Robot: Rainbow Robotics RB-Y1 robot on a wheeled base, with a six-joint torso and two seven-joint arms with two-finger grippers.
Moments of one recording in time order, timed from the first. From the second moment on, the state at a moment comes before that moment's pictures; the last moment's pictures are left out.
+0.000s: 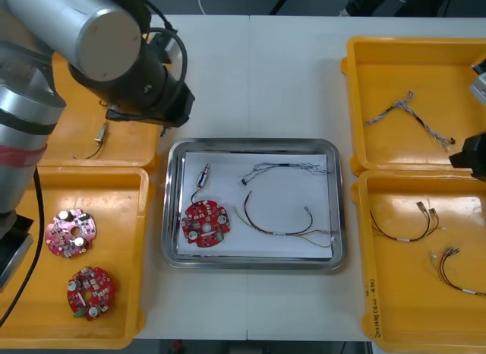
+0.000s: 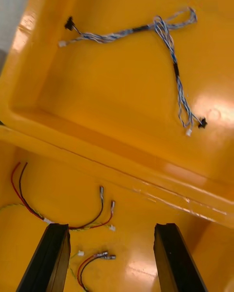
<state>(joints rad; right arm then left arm) -0.30 -0.64 -0.36 -2.20 -0.73 1.92 1.73 -0.83 0.50 -0.28 -1.81 0.65 1.83 -1.08</state>
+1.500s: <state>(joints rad) -0.08 -0.63 -0.46 -2.30 -0.76 1.92 1.41 -0.83 0.43 -0.65 -1.59 0.62 1.55 -1.02</state>
